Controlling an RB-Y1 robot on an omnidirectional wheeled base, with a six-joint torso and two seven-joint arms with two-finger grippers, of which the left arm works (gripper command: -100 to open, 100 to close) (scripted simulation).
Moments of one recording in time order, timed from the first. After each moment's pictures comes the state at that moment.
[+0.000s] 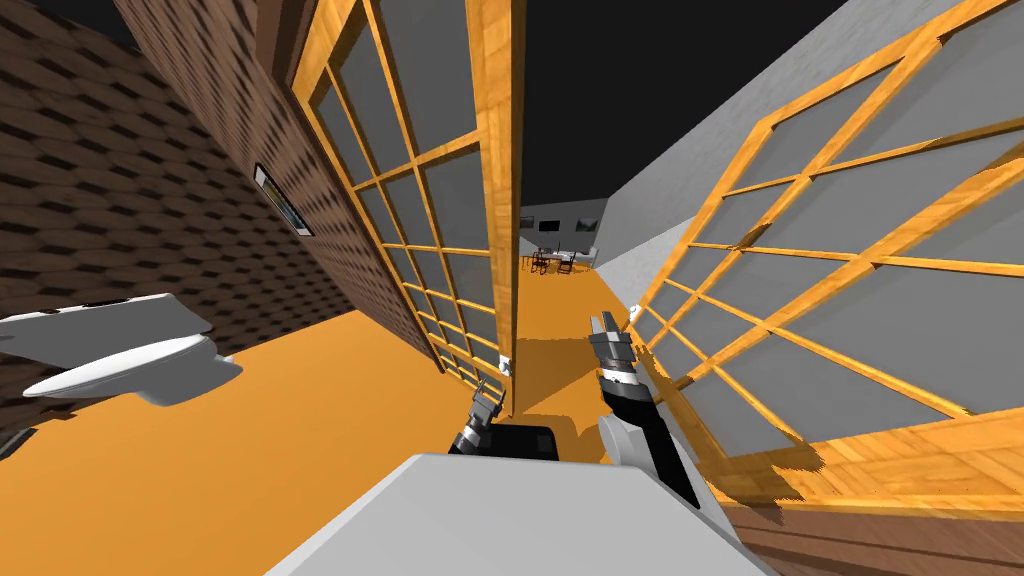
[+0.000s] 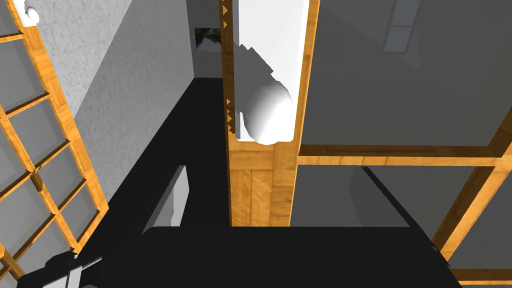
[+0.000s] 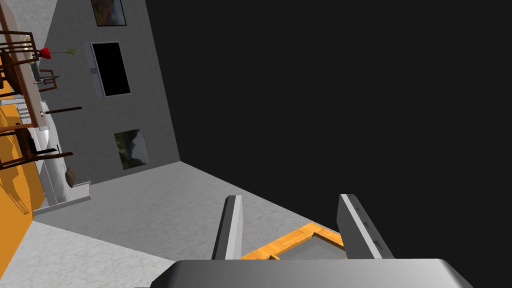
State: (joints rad) arm 0.38 0.07 -0.29 -1.11 -0.28 -0.85 -1.39
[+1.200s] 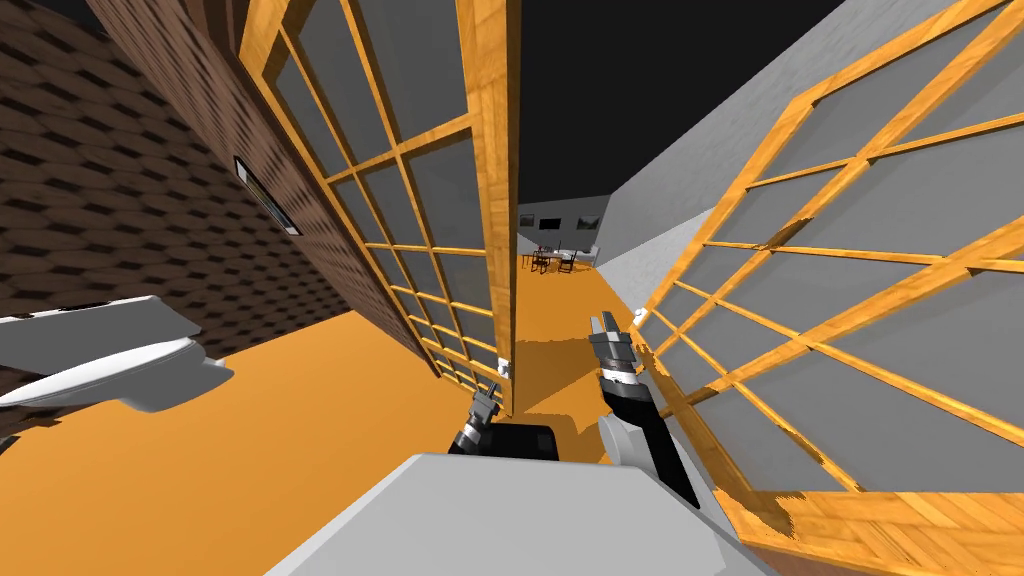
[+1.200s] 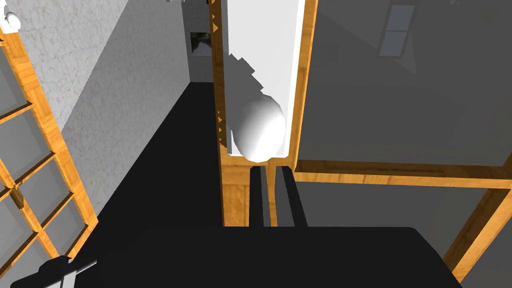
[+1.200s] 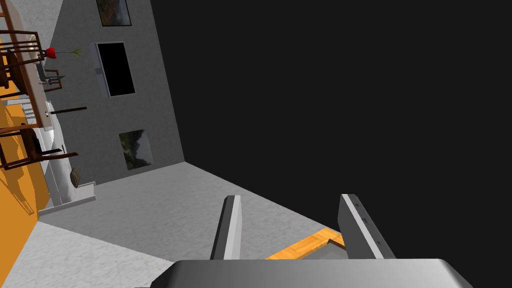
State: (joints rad) arm 0.37 0.06 -0.28 -1.10 -0.27 -0.84 -1.40
